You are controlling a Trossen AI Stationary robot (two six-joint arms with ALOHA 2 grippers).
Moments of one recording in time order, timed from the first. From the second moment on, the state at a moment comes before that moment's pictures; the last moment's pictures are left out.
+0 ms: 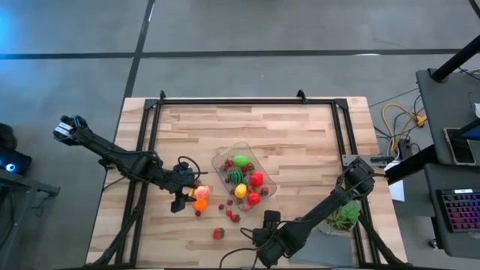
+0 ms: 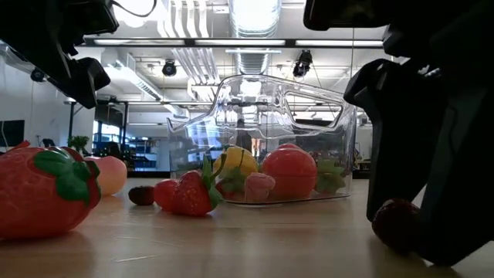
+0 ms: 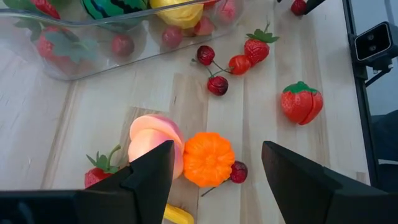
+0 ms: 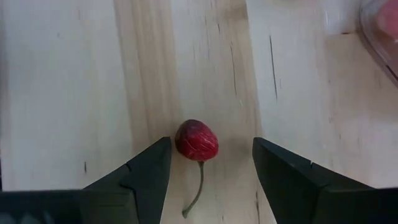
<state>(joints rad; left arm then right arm) -0.42 1.00 0.63 -0.47 -0.09 -0.57 0.67 2.18 1.56 -0.66 0.28 0.72</state>
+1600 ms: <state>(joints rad) -0.42 1.00 0.63 -0.46 -0.10 -0.58 0.36 1.79 1.59 -0.89 0.40 0.69</state>
